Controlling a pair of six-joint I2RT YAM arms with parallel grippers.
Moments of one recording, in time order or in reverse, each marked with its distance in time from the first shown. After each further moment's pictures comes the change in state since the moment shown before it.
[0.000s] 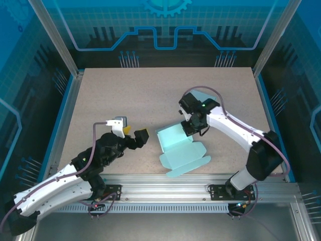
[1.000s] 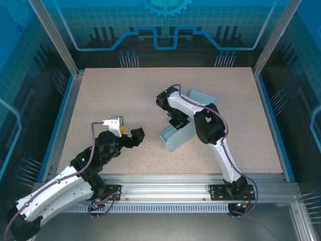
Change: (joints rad) left arm 0.114 -0.024 -0.039 -0.008 0.057 0.031; right arm 0.027 0.843 0.744 -0.487 0.301 -0.084
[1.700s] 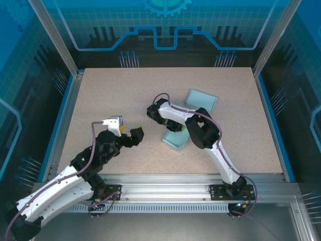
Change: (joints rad) left arm 0.016 0.000 -0.001 -0.001 -0.004 0.026; right arm 0.119 0.001 -0.115 0.158 0.348 -0.030
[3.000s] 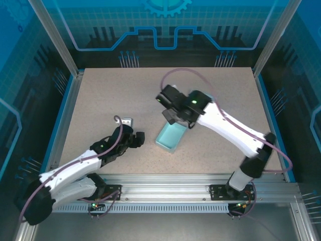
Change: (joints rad) left arm 0.066 0.407 0.013 -0.046 -0.016 0.034; right arm 0.147 -0.831 -0.161 0.131 -0.078 0.155
